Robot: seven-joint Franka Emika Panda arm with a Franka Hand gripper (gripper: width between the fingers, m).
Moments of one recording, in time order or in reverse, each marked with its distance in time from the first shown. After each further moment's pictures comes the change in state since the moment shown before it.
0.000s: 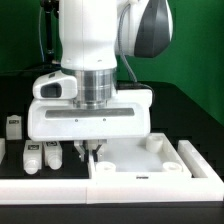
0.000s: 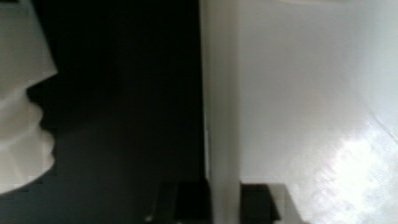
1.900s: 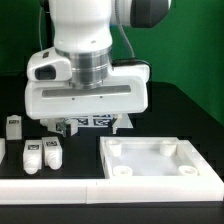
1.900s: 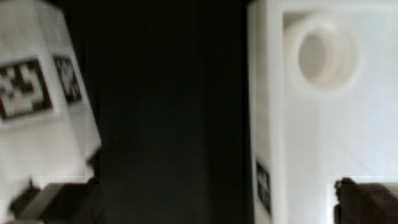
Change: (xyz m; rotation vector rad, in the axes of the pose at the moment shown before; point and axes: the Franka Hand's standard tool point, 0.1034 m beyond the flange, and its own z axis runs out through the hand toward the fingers) arm -0.042 0.010 -0.039 0.081 -0.311 0.013
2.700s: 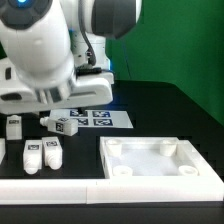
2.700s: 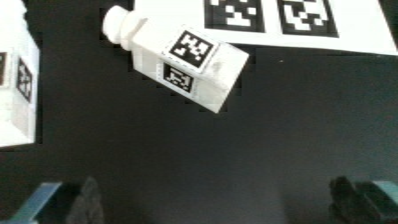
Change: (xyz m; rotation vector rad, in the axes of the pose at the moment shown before) arm -0.053 0.044 0.005 0.026 -0.477 -0.016
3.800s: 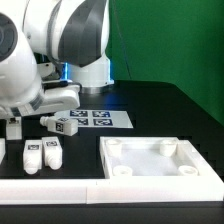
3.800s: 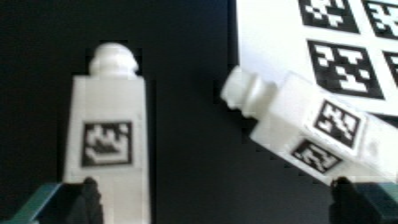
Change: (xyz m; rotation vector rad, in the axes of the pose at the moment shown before) arm -0.028 0.069 0.033 -0.068 -0.154 -0.008
